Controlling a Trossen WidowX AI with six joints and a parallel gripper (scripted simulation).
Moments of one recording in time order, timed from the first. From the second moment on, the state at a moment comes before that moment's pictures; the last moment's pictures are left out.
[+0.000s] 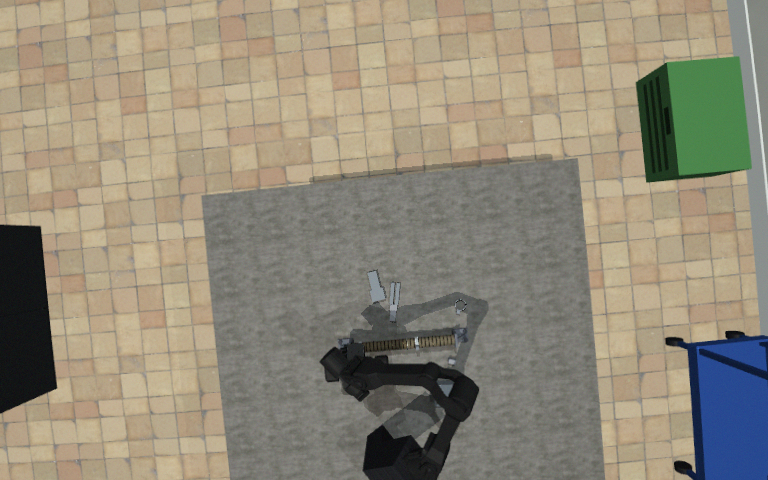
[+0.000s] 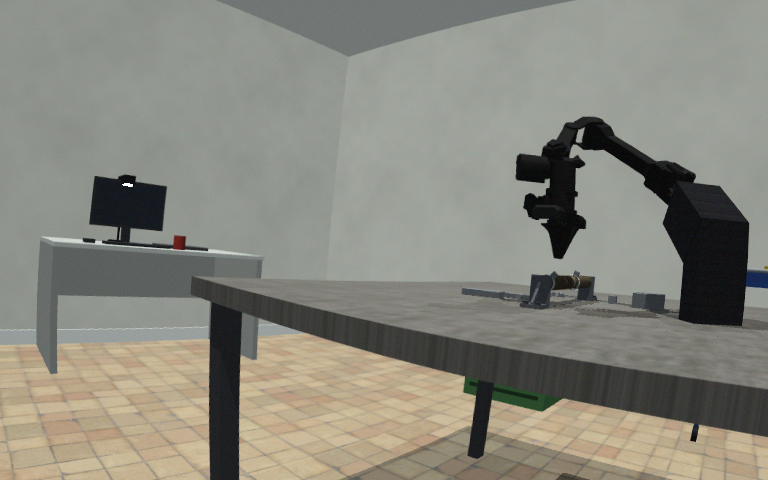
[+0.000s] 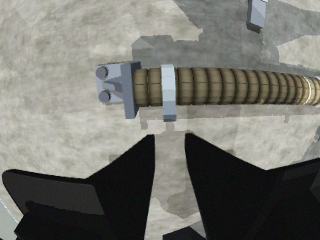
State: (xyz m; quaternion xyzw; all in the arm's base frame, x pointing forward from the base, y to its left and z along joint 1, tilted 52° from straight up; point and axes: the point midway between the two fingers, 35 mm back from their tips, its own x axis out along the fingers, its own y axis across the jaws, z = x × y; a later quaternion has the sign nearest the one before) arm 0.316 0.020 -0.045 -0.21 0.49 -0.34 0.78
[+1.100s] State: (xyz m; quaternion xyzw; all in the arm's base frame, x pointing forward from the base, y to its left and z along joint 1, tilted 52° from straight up) arm 0.326 -0.009 -0.068 -0.21 0.49 -0.34 0.77
